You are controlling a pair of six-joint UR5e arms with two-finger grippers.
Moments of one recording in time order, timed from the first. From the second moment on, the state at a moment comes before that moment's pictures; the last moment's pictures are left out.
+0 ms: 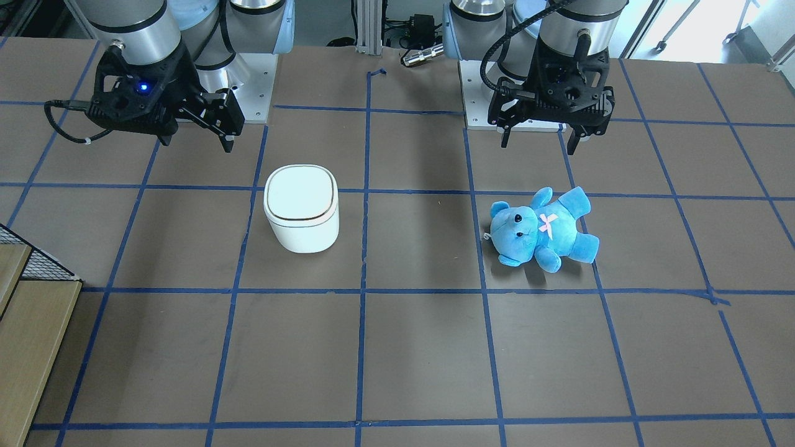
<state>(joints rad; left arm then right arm) -1.62 -1.48 -1.66 -1.51 1.67 0.15 1.60 -1.63 1.66 -1.56 -1.58 0.13</state>
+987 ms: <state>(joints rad) -1.62 -1.48 -1.66 -1.51 1.67 0.15 1.62 -1.62 1.74 -1.56 -1.50 0.14</state>
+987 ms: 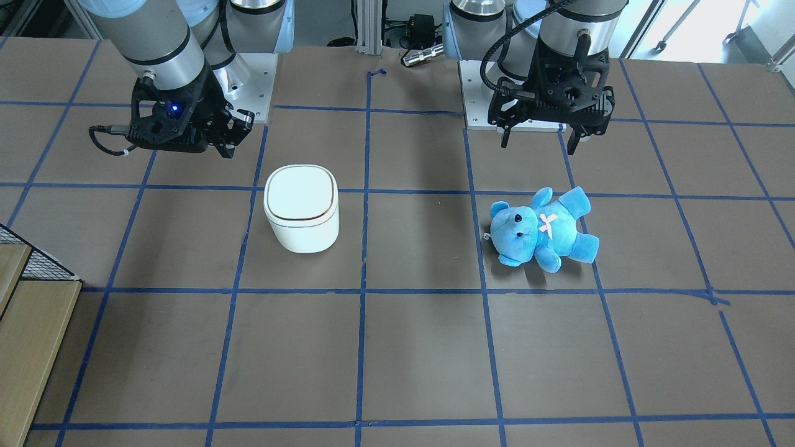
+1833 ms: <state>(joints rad) -1.62 -1.48 -1.66 -1.51 1.67 0.15 1.66 -1.53 1.82 -1.67 -1.49 0.14</state>
